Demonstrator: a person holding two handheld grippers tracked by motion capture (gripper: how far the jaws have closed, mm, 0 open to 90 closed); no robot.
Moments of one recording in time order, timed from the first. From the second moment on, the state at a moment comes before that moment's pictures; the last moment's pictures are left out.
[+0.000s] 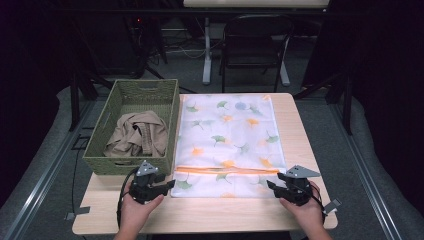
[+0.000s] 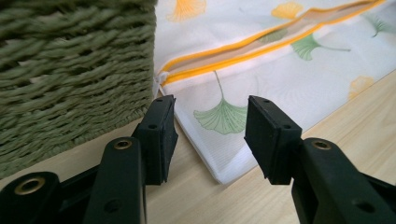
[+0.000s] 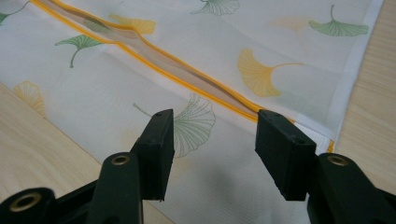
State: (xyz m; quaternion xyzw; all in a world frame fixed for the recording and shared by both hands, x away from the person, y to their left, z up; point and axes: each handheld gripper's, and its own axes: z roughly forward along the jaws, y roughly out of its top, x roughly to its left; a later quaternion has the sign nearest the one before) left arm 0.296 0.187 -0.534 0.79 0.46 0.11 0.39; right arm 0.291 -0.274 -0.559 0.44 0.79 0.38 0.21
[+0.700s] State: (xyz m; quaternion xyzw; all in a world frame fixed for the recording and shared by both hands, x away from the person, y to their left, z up) left arm 0.289 0.196 -0.477 0.79 0.47 0.12 0.38; right arm 0.283 -0.274 -0.547 0.42 0.79 0.40 0.21
